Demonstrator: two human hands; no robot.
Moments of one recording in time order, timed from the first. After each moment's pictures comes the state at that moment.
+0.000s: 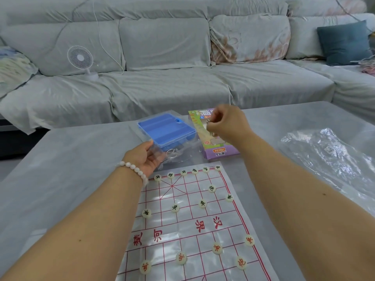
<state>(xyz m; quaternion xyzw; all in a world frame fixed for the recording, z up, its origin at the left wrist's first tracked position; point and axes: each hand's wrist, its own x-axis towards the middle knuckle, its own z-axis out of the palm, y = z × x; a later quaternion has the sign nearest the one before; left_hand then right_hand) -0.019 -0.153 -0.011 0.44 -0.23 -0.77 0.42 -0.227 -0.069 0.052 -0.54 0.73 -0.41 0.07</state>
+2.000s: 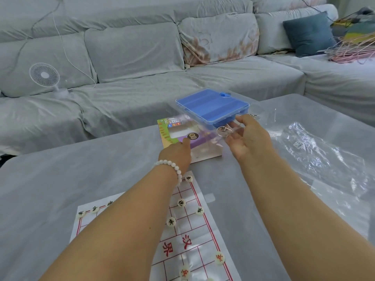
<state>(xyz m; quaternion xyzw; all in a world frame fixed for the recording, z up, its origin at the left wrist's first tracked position) -0.188 -0.132 -0.016 0.41 -0.91 0.01 0.04 -0.301 -0.013 0.050 0.00 0.40 -0.83 0.38</state>
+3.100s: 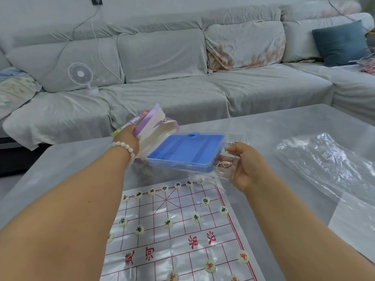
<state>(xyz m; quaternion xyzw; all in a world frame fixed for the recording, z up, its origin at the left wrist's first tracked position) -0.027 -0.226 0.027 0.59 -0.77 -0.13 0.20 -0.234 -0.009 0.028 -0.11 0.48 -0.69 0.53</state>
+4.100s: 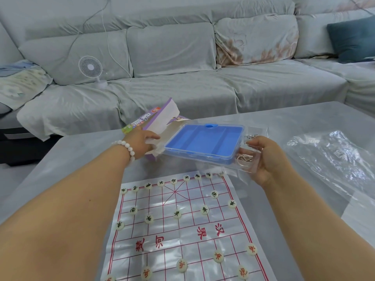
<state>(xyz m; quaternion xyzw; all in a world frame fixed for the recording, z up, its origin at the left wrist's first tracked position) -0.005 -0.214 0.020 0.50 -0.85 -0.13 0.10 -0.249 -0.006 0.022 -0.11 0.48 -0.71 0.50</state>
